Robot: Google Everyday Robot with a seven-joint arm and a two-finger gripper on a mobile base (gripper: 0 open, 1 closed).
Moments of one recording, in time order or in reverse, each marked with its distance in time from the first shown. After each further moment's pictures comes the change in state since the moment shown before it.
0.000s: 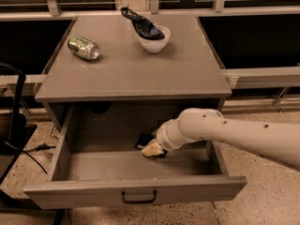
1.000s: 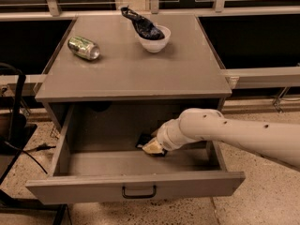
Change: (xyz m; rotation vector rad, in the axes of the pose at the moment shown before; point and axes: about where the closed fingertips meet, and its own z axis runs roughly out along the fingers) arm 0.000 0.000 0.000 0.000 0.000 0.000
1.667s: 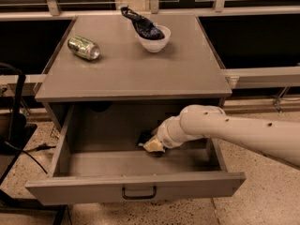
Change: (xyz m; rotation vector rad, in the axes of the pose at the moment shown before) arm -0.016 -0.002 -0.010 0.011 -0.016 -0.010
